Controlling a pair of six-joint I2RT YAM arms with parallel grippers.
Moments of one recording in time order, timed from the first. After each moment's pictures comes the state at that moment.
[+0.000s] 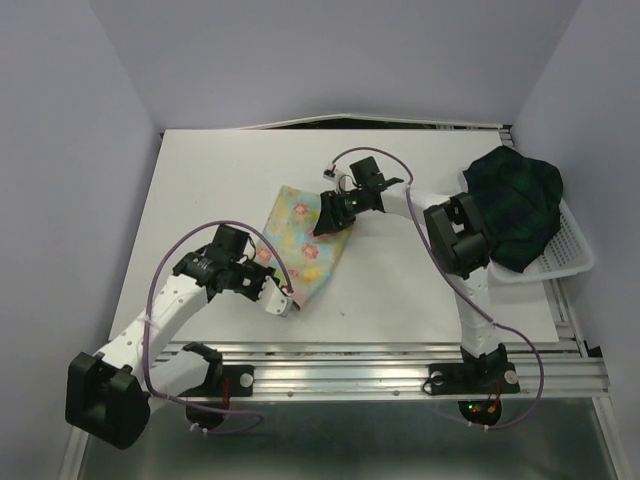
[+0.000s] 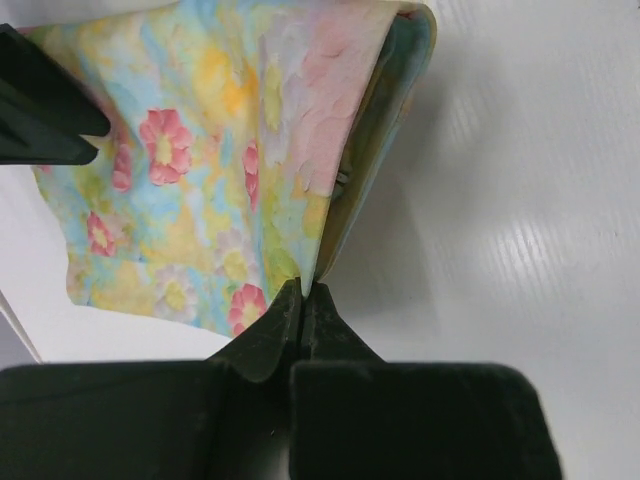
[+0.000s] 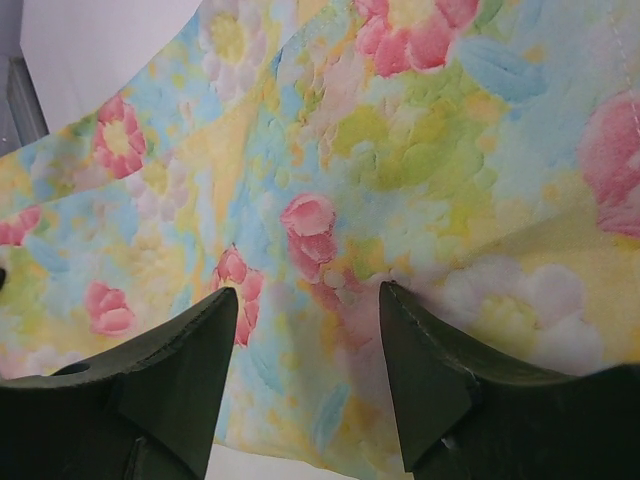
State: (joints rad) left arm -0.41 0.99 0.65 -0.74 0.48 1.63; right arm 0.47 2.28 1.66 -0.30 -0.79 0.16
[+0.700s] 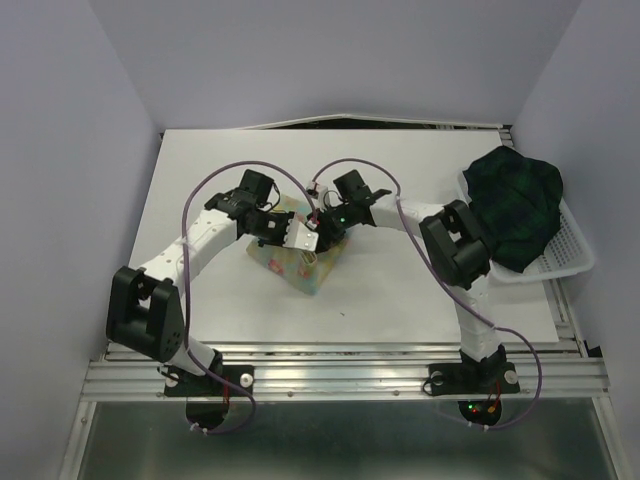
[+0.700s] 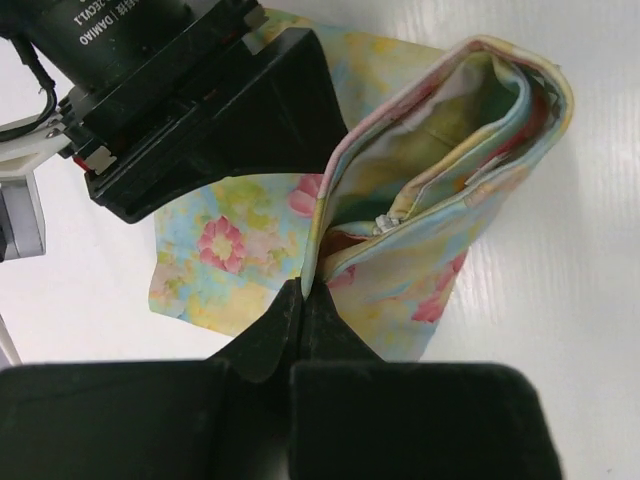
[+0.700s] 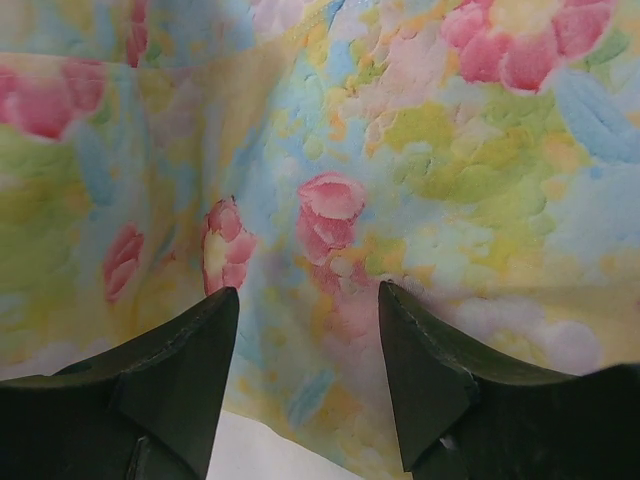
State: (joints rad) left arm -0.41 1.45 1.14 -0.78 0.52 1.43; right arm 0.60 2.18 1.54 -0.30 -0.72 0.00
